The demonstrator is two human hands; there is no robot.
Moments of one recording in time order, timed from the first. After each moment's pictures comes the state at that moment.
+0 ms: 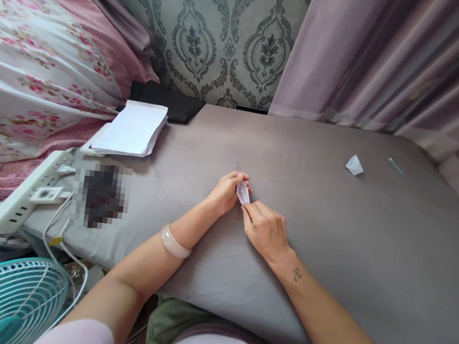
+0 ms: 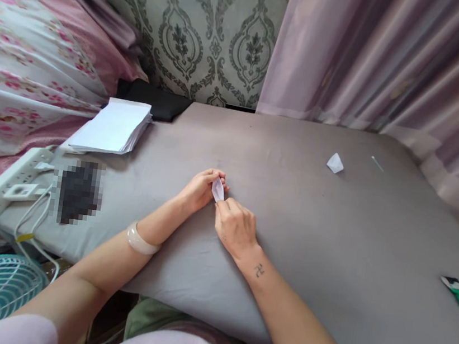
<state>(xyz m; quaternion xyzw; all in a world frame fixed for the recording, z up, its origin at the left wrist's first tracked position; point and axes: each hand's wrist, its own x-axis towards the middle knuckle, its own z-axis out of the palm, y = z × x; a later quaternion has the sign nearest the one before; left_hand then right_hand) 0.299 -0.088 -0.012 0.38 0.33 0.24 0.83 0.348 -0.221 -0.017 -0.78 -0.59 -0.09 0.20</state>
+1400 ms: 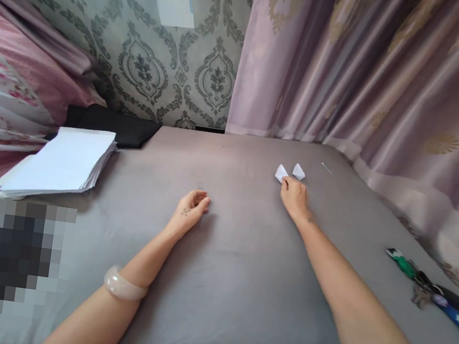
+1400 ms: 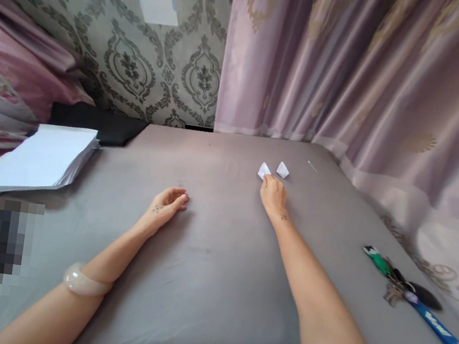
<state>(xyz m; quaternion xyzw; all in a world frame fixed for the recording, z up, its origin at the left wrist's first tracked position) 0.302 -0.068 -0.046 0.65 0.34 0.25 0.63 0.557 -0.238 -0.017 -0.93 -0.30 -0.09 0.18</state>
